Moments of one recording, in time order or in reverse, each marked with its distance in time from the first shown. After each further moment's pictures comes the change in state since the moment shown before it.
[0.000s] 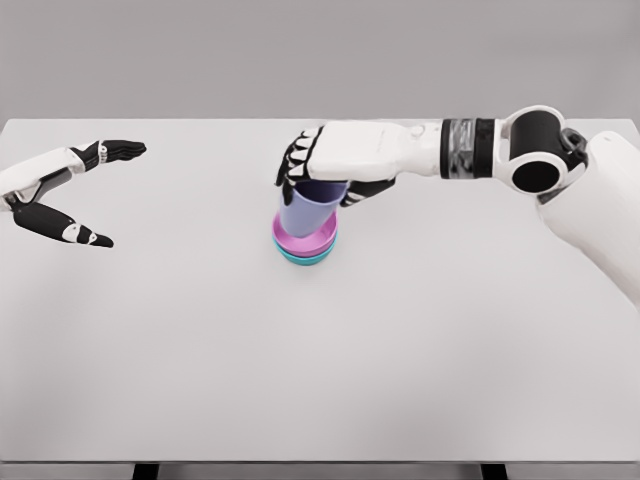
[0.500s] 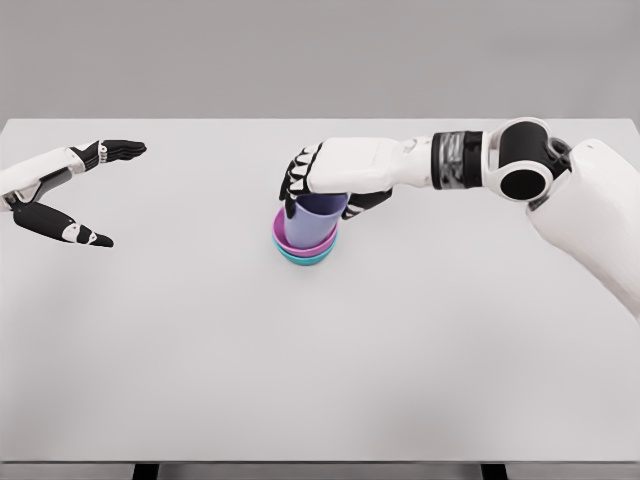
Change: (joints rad) left arm 0.000 0.000 0.000 0.000 0.000 0.000 0.000; right arm 0.000 0.012 0.046 0.043 0.011 0.000 -0.001
